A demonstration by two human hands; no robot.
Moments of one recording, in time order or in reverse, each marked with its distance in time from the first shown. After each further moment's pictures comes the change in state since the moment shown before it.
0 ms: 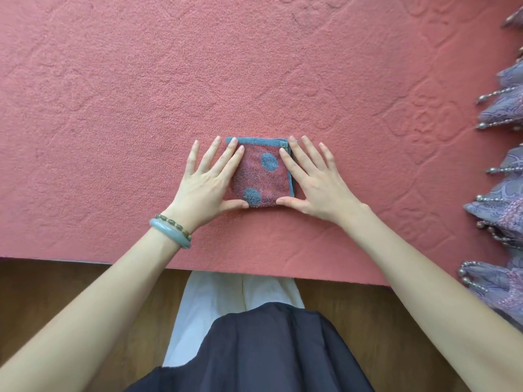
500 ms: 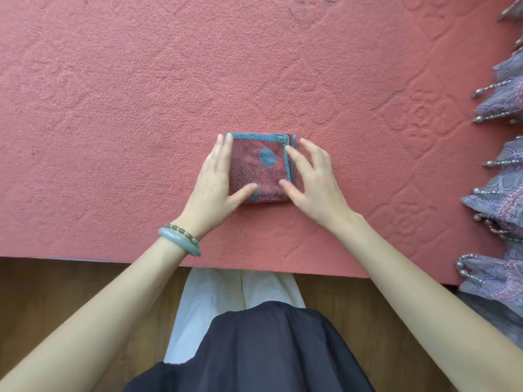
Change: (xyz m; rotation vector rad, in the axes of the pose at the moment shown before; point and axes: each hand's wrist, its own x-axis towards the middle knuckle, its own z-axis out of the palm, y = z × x) left_hand -0.003 0.025 0.002 -0.681 0.105 -0.198; right_hand -0.007 -0.021 -0.003 0.396 0.197 0.261
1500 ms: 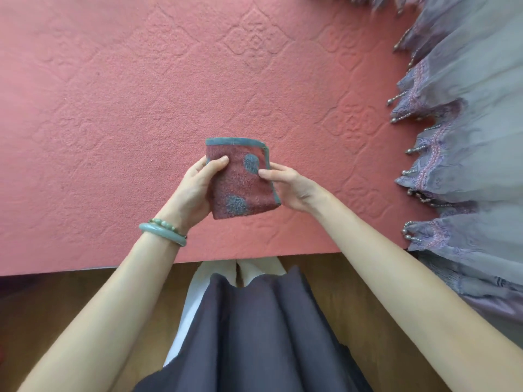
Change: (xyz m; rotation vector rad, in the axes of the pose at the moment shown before) left_hand -0.014 0.112 -0.083 -1.269 -0.149 -0.433; right_hand -0.013 -0.057 -0.093 1.499 -0.500 0.613
